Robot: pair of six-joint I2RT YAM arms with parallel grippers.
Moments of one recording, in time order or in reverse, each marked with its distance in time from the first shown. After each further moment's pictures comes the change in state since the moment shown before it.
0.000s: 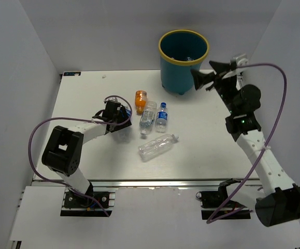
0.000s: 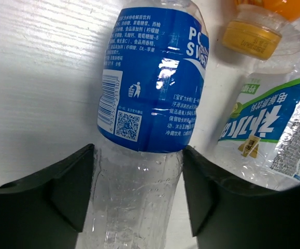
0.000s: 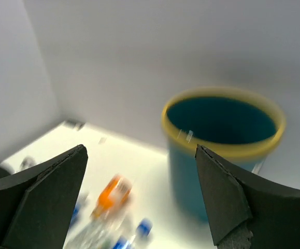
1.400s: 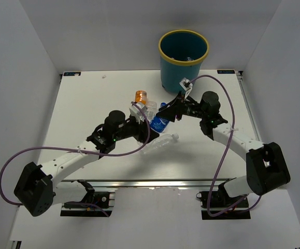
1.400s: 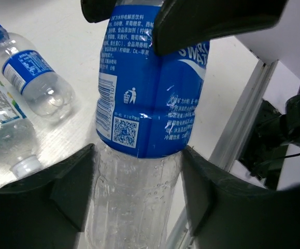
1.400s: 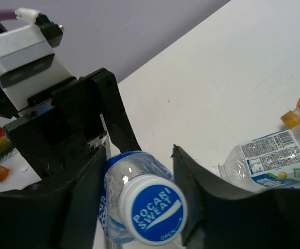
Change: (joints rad) left arm -0.340 -0.472 -0.156 0.246 0.442 0.357; right arm 0.169 0.298 -0.247 0.201 -0.634 0.447
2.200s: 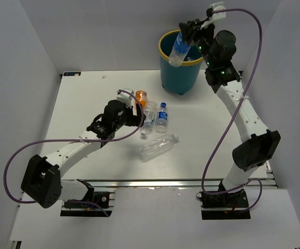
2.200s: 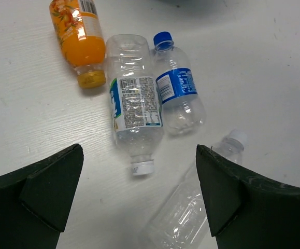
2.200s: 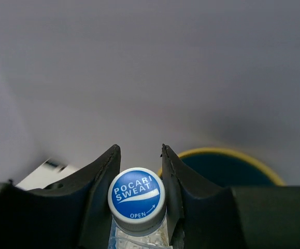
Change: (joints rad) left arm 0.113 0.103 0.119 -0.137 -0.406 -0.013; right arm -0.060 0.279 1.013 -0.464 0.760 -0.441
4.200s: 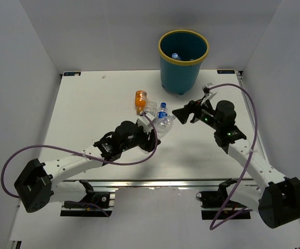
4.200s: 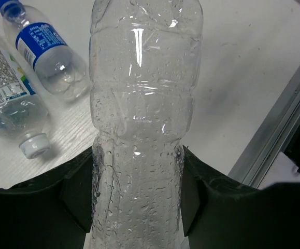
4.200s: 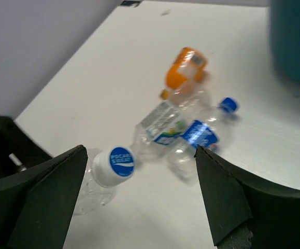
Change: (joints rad) left arm -0.297 -0.083 -0.155 0.082 0.111 0.107; right arm -0.023 -0.642 -1.134 0.084 -0.247 0.208
